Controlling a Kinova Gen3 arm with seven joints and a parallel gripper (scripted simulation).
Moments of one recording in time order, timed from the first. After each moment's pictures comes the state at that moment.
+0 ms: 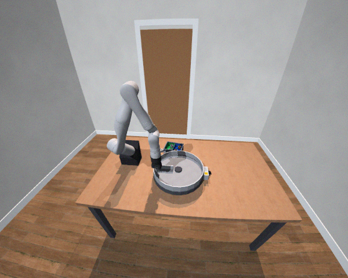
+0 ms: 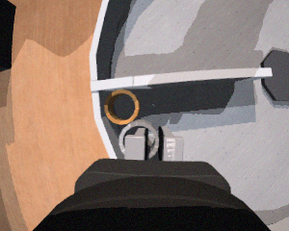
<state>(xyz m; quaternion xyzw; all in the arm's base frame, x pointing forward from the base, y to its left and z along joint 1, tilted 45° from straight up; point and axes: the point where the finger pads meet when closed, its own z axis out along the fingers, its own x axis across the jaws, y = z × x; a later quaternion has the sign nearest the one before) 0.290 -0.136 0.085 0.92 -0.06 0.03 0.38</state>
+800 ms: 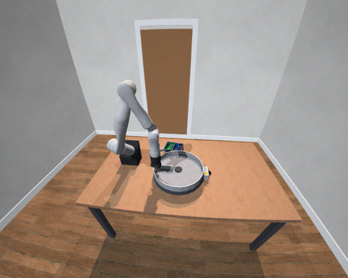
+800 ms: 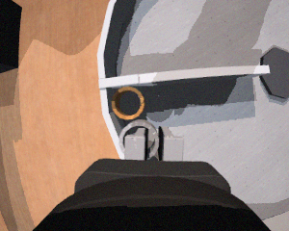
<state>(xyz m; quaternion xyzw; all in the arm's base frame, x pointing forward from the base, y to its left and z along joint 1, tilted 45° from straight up) 0.285 -0.130 0.096 0.92 -0.06 0.02 0.38</state>
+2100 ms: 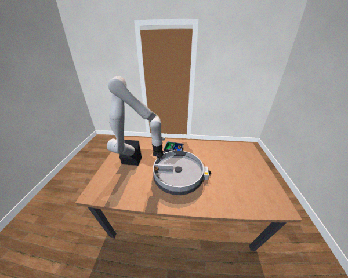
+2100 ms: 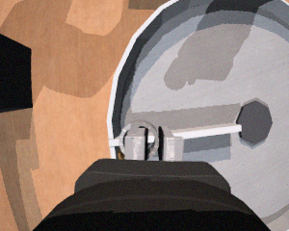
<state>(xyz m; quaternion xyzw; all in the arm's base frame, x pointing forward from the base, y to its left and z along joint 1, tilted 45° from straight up) 0.294 -0.043 0.094 0.93 -0.06 0.03 0.37</state>
